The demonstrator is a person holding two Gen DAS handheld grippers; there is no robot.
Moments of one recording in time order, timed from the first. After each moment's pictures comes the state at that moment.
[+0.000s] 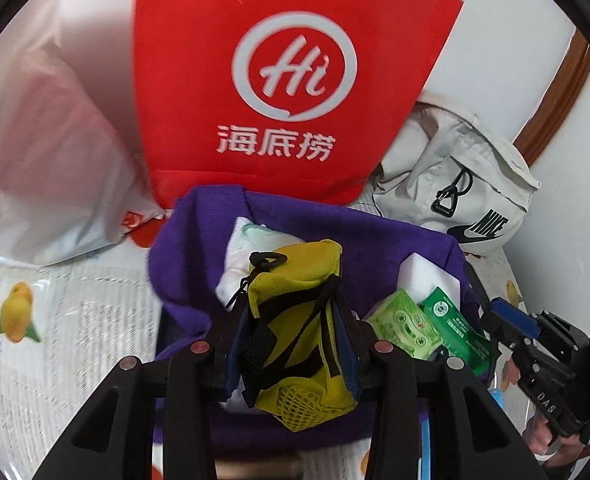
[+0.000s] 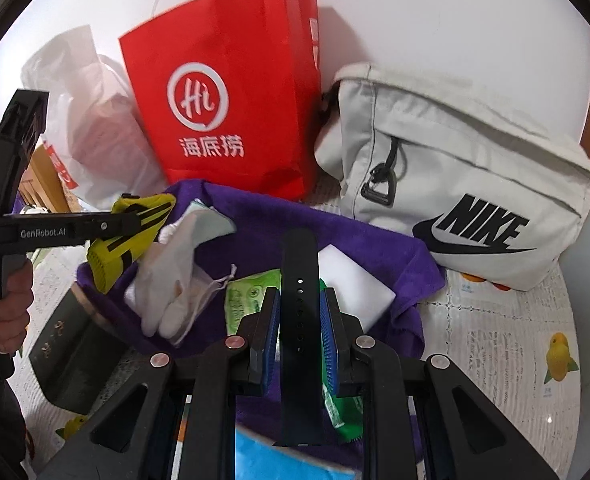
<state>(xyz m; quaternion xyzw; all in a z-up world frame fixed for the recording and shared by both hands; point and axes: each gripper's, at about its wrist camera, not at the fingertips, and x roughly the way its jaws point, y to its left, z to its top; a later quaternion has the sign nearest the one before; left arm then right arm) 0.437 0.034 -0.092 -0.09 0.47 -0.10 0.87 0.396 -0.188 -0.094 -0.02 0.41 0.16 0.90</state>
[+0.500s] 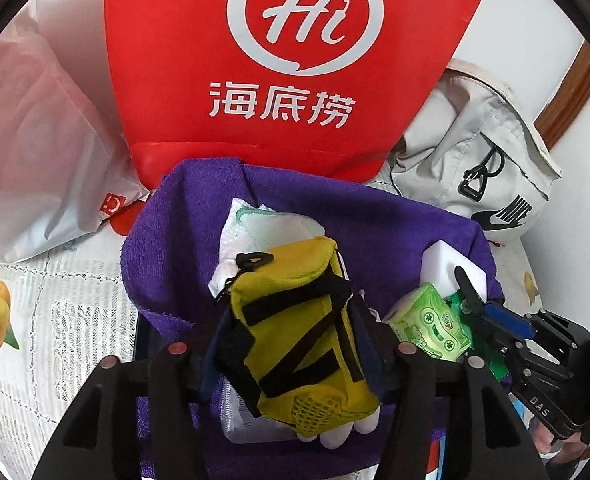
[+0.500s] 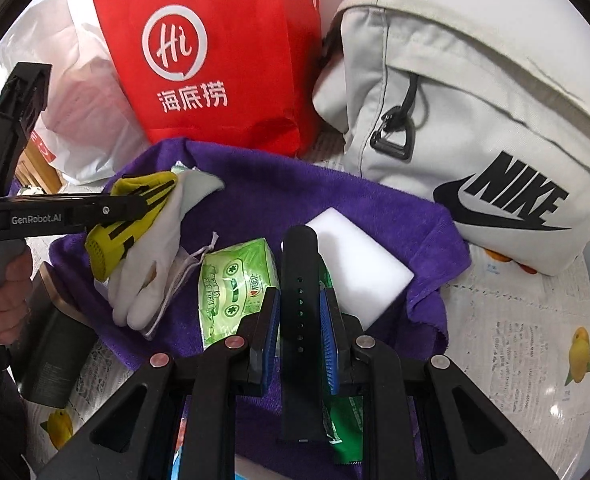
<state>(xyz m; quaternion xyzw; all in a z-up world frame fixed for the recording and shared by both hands) 0.457 0.029 -0.122 -0.08 0.50 -0.10 0.86 0.423 -0.183 -0.131 -0.03 0.47 0.16 0.87</state>
